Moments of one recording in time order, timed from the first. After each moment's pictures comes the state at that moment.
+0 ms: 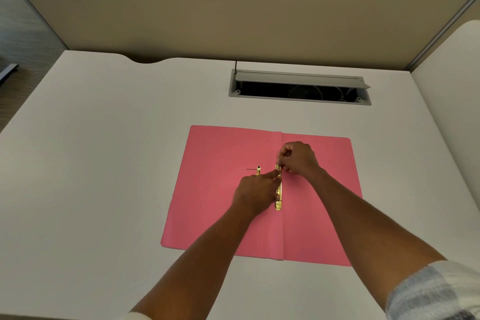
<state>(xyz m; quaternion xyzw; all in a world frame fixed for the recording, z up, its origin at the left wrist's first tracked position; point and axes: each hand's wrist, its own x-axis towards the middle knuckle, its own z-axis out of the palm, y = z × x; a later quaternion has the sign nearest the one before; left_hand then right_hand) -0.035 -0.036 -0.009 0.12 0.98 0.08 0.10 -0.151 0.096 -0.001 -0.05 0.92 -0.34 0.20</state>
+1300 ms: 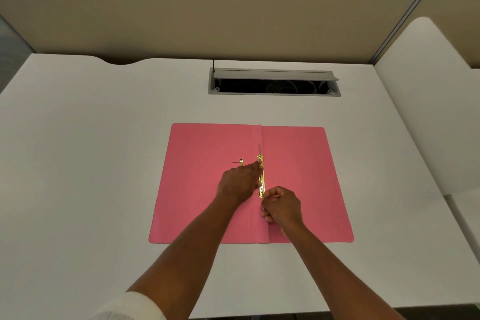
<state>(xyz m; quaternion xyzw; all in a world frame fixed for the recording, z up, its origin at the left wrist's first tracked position) -0.033 -0.042 -0.026 0.08 0.98 0.16 0.11 0.010 0.106 -0.001 0.22 0.82 -0.50 0.20</state>
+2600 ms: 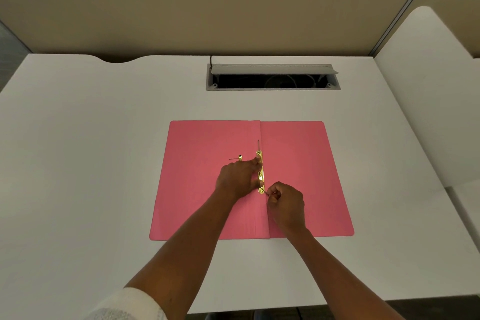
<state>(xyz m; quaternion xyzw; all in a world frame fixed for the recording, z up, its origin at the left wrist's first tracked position) -0.034 -0.042 -0.012 0.09 0.98 0.14 0.12 0.019 0.117 -0.013 0.04 0.93 -0.36 0.05</state>
